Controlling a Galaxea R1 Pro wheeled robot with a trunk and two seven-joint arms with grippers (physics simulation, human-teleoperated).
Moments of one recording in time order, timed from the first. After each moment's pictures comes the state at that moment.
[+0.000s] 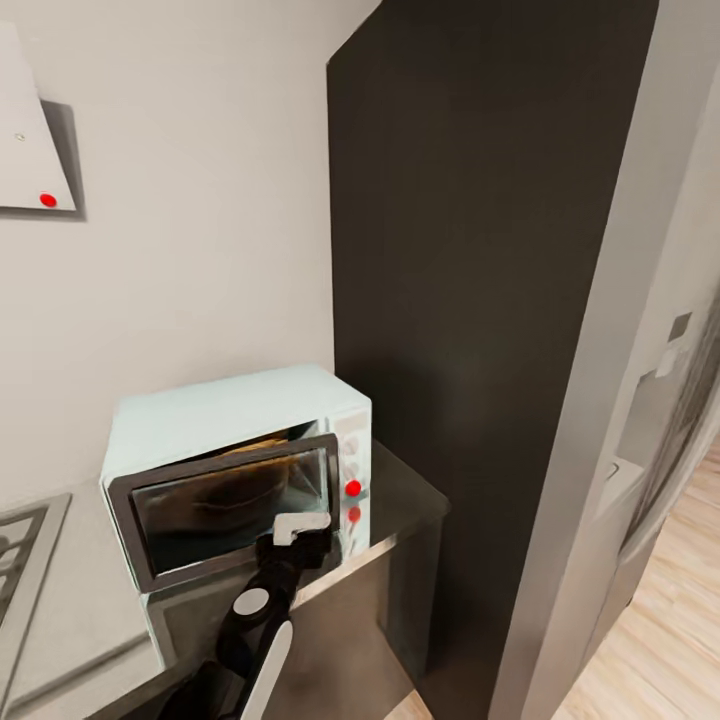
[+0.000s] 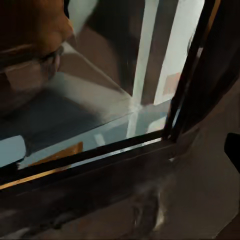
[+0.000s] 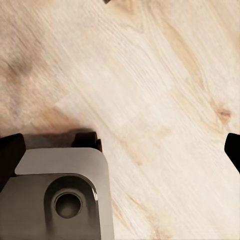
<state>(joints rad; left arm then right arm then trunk) -0.20 -0.15 -0.30 -1.49 0.09 0.46 0.33 -0.25 -0.15 -0.27 0.03 0.21 -0.03 0.05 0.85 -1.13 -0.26</state>
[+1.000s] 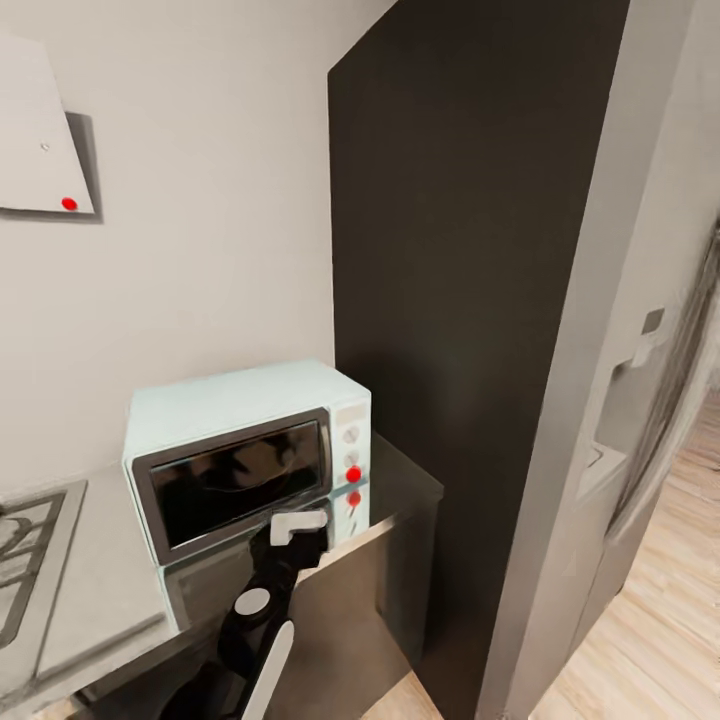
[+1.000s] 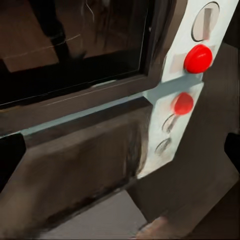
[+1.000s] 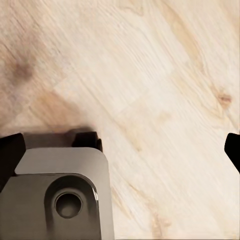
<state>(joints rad) -0.20 -0.16 -0.31 -1.49 0.10 0.46 0.39 -0.25 -0.15 -0.26 0.03 0.22 -0.03 0.05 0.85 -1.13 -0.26</state>
